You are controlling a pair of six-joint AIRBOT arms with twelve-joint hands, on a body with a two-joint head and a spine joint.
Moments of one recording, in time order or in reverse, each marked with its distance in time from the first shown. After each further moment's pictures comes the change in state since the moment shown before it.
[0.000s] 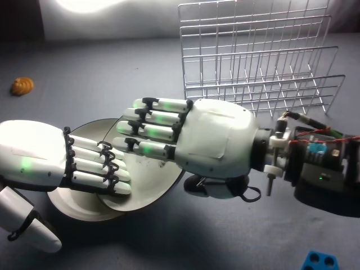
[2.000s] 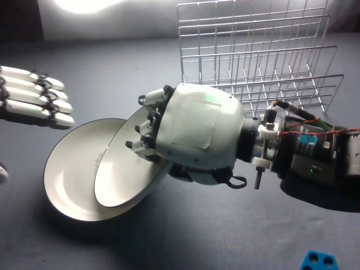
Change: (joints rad) left arm -0.207 0.196 0.039 0.061 -0.014 -0.164; right arm 0.056 0.001 -0.034 0.010 0.054 -0.040
